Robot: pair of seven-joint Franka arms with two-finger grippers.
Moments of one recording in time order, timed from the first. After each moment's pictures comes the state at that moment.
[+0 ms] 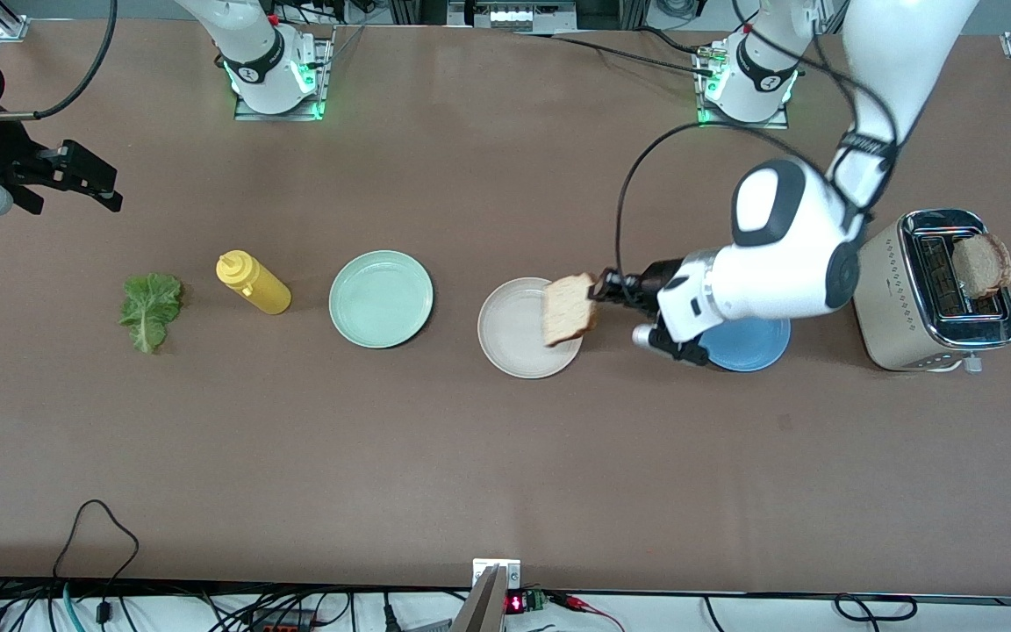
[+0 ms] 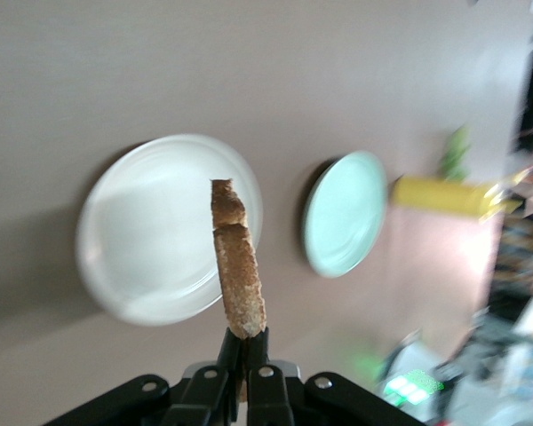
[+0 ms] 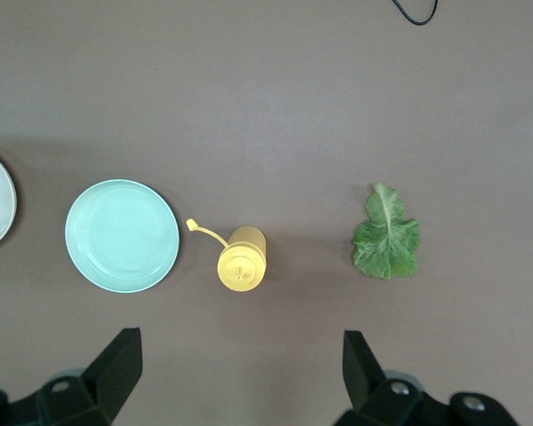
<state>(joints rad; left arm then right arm) 0.08 0.54 -0.55 -1.68 -0.67 2.17 0.06 0.03 -0.02 0.03 -1.59 0.01 1.58 0.02</state>
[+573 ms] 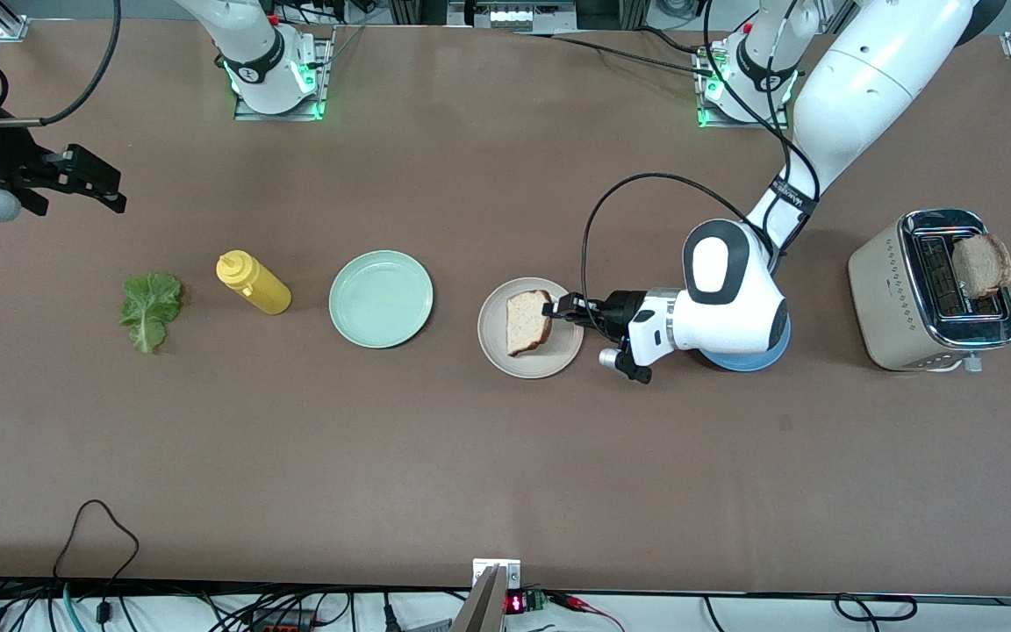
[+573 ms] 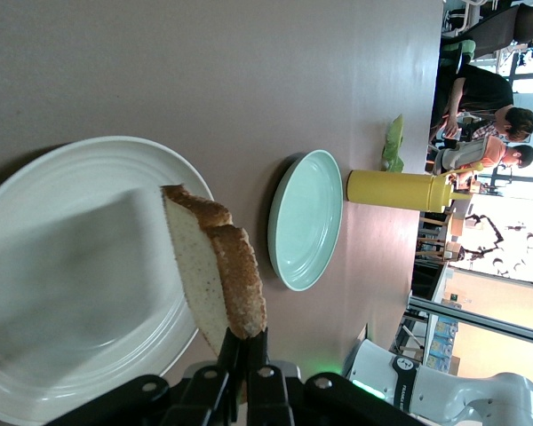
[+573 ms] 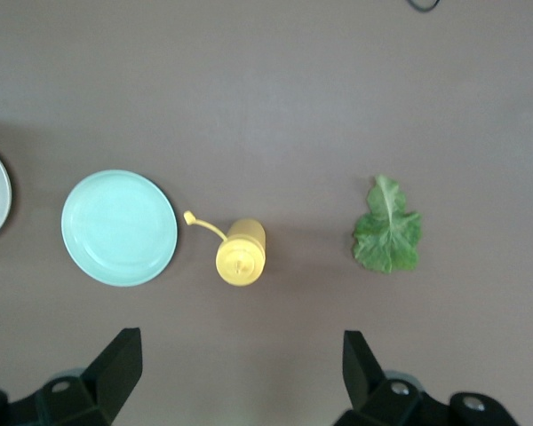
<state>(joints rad) 0.05 0.72 -0.55 -1.68 -0.87 2.22 0.38 0.03 0.00 0.03 -1.59 0.01 1.55 0.00</state>
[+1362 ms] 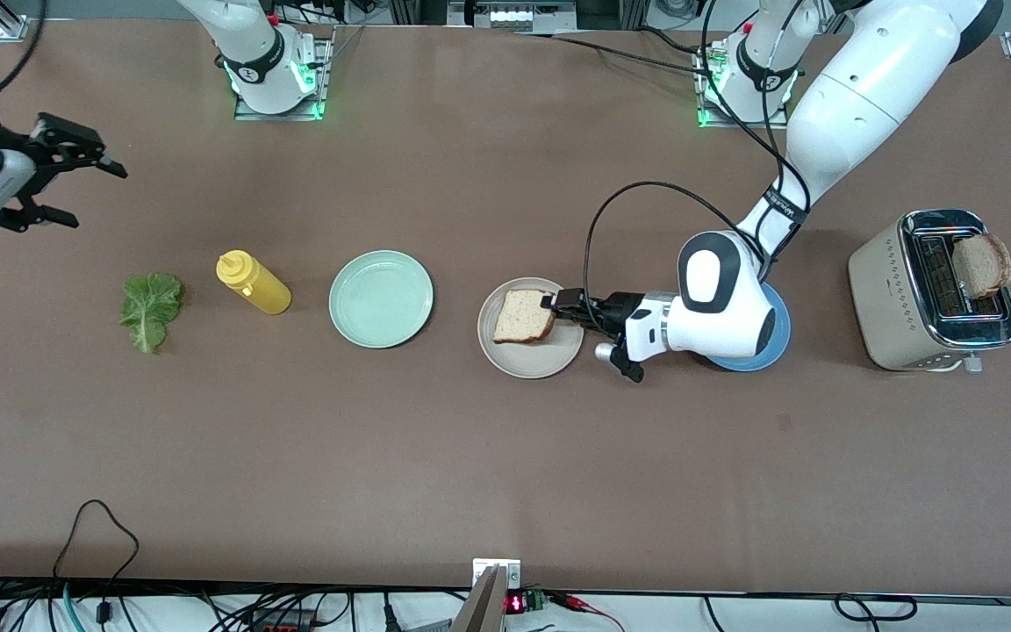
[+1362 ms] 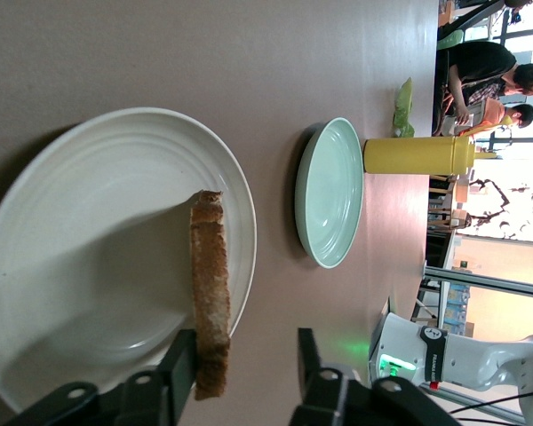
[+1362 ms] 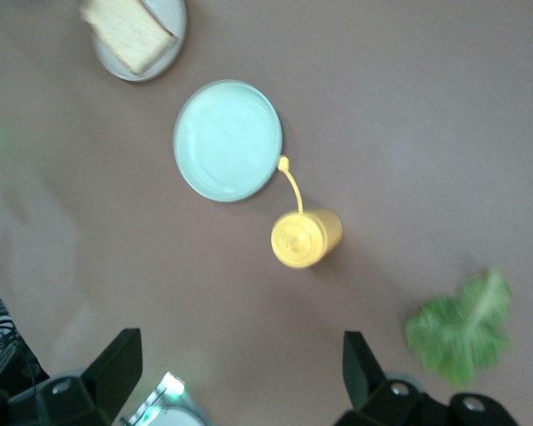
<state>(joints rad) 0.06 0.76 -0.54 -1.70 -0.84 2.21 0.54 -0.10 0.01 -0.08 -1.73 0.36 1.52 -0.93</state>
